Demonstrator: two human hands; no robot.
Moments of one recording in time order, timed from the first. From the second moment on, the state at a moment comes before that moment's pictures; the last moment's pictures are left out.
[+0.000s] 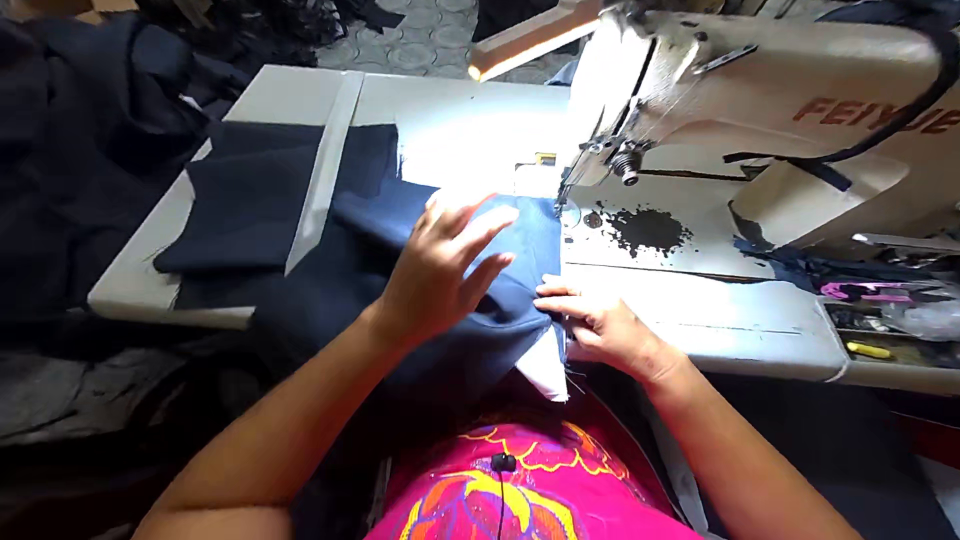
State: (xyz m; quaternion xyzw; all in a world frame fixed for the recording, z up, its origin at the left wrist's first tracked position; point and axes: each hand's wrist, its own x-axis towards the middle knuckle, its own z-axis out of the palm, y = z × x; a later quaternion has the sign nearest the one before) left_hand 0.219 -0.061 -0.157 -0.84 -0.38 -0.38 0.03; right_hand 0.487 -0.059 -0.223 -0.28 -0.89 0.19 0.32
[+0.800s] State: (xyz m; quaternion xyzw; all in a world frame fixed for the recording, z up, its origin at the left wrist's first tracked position) left_hand 0.225 0.002 -0.174 -0.92 -0.36 -0.10 -0.14; right_hand 0.482 -0.128 -0.221 -0.43 -0.76 0.14 0.47
